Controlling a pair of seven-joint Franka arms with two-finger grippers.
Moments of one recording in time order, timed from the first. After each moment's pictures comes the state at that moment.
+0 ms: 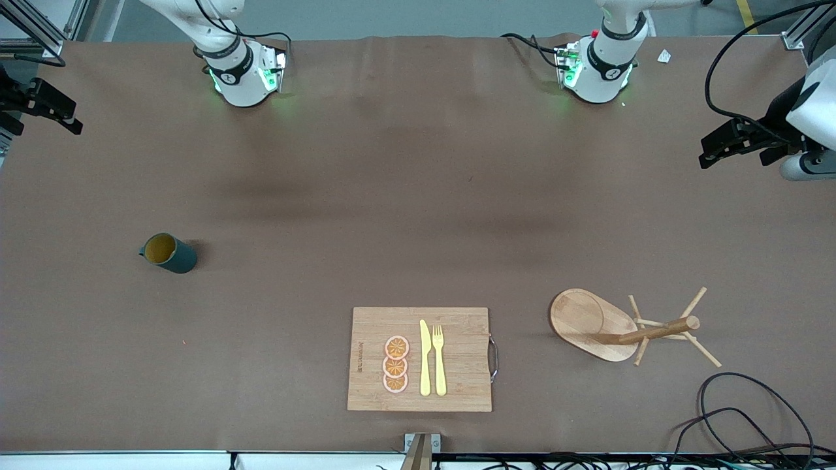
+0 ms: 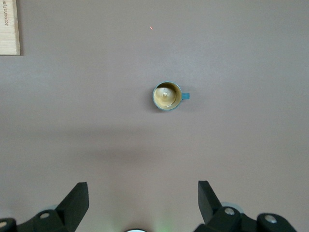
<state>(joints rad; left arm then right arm) 0.03 0.03 -0.13 -1.47 0.00 1.45 -0.14 -0.23 -0.25 0.10 -1.79 0.01 1.56 -0.15</state>
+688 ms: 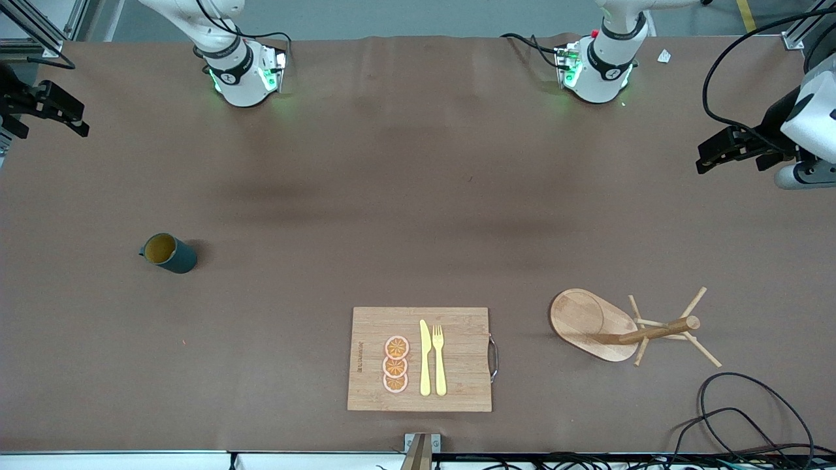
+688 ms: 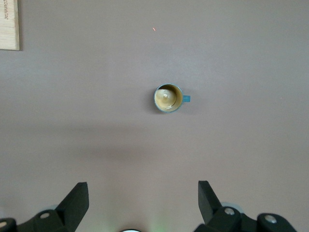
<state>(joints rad) 0.03 0.05 -0.13 -1.46 0.00 1.45 -0.14 -0.20 -0.24 0.11 -1.78 -0.01 1.56 -0.15</state>
